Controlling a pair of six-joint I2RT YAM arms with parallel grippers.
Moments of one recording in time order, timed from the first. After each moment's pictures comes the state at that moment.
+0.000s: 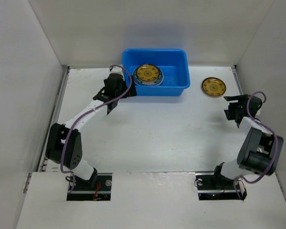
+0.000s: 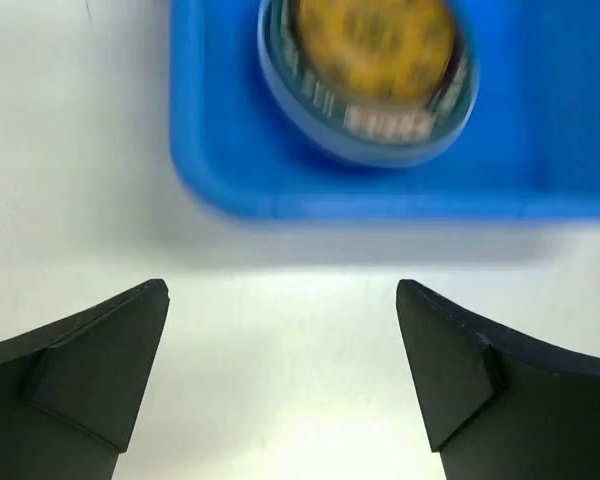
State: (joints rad) left arm -0.40 1.56 1.20 -0.10 -0.17 -0.37; right arm -0.43 1.40 0.70 0.13 -0.20 1.16
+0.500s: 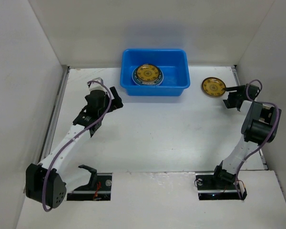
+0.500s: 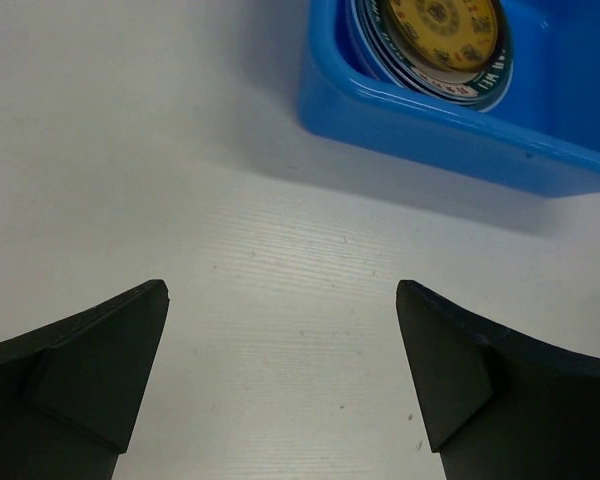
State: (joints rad) left arm -0.37 1.11 0.84 -0.21 -0.23 -0.50; right arm -0.43 1.90 1.08 0.20 -0.26 1.17
